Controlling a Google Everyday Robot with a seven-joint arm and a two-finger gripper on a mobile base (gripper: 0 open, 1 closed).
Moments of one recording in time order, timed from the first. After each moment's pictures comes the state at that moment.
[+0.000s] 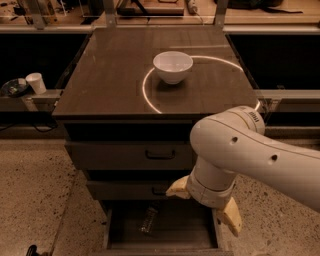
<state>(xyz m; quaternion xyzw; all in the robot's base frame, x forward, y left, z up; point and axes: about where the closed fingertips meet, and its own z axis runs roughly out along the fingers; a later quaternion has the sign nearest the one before) 0.360 -0.104 0.688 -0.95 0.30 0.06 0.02</state>
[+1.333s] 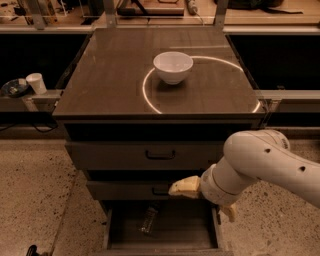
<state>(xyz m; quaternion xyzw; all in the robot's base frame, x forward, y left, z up) 0.397 -0.118 0.640 -0.97 0.16 0.02 0.16</state>
